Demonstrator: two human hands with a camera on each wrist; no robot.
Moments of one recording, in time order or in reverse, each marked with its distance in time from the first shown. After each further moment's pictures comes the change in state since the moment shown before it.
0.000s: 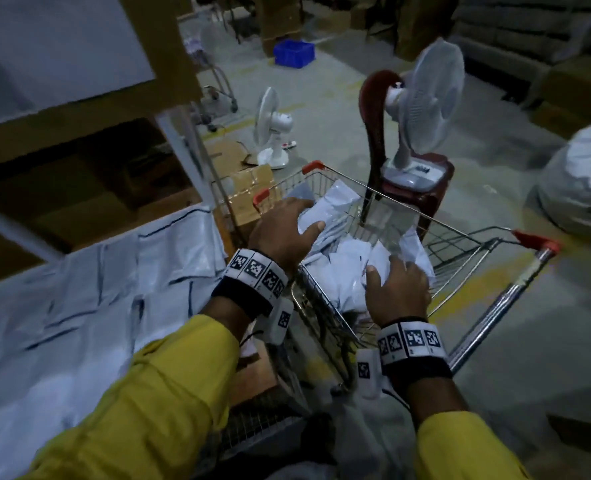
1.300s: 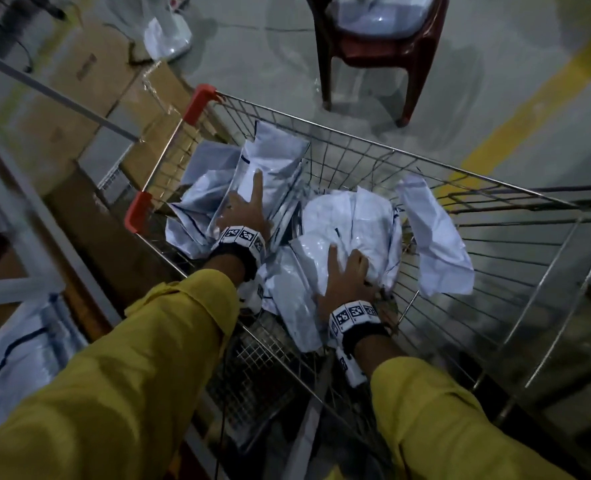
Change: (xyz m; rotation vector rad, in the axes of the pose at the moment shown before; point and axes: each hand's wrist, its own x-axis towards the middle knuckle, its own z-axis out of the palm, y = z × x) left_hand 0.283 -0.190 0.300 0.645 -0.507 -0.147; right_hand 0.221 0.059 0.267 -0.324 -0.570 0.192
